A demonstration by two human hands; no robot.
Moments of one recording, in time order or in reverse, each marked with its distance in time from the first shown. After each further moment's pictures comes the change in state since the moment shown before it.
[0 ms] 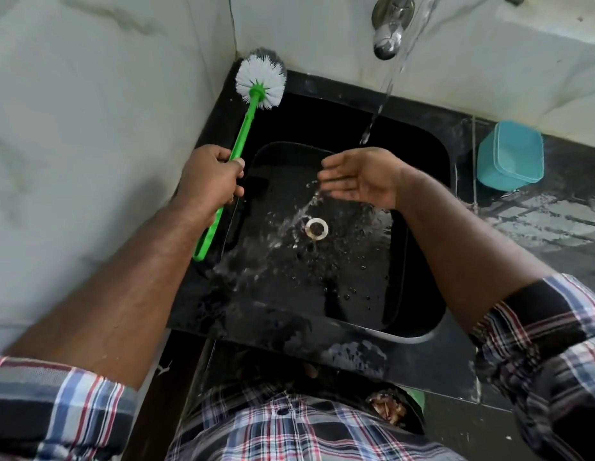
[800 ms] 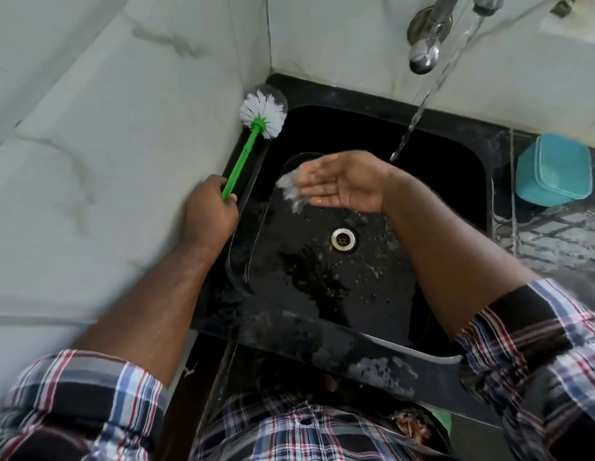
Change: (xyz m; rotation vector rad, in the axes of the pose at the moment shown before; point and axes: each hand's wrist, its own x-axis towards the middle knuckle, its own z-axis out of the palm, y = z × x) left_hand 0.004 -0.057 -0.041 0.549 0.217 0.213; right_hand 0.035 -0.014 0.061 0.041 -0.214 0.008
